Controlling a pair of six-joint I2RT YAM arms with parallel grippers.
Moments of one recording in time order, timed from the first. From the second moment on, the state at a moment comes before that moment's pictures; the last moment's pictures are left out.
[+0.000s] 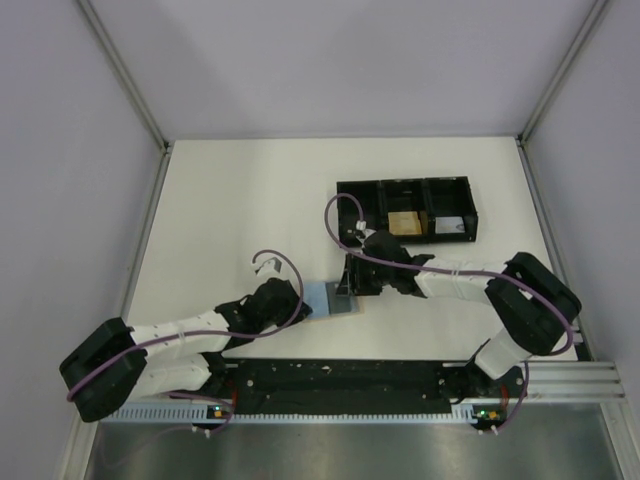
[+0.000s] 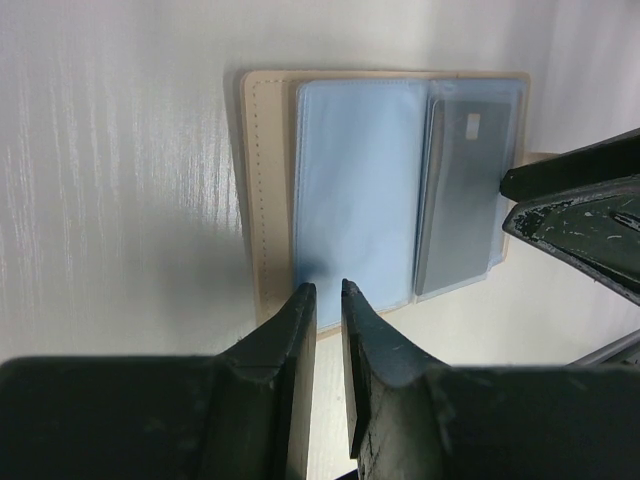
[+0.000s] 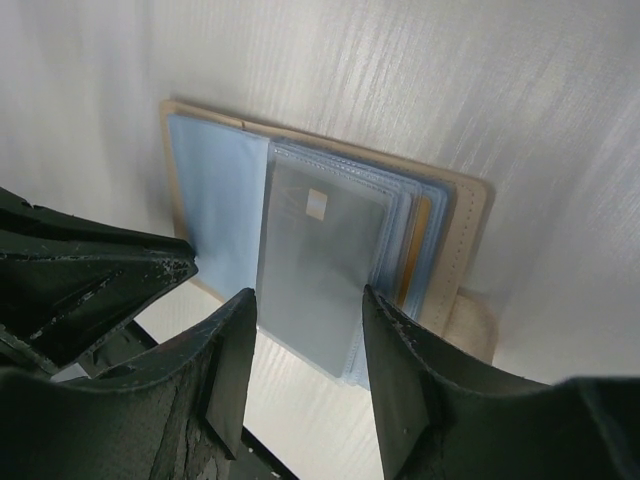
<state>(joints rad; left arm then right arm) -0.88 1.09 0.29 0.05 -0.17 -1.11 0.78 1.56 0.73 0.02 -0.23 0.71</state>
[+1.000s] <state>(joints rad) -0.88 1.07 0.45 -0.03 -0.14 -0.99 0.79 1.58 0.73 0.08 -0.29 0.77</state>
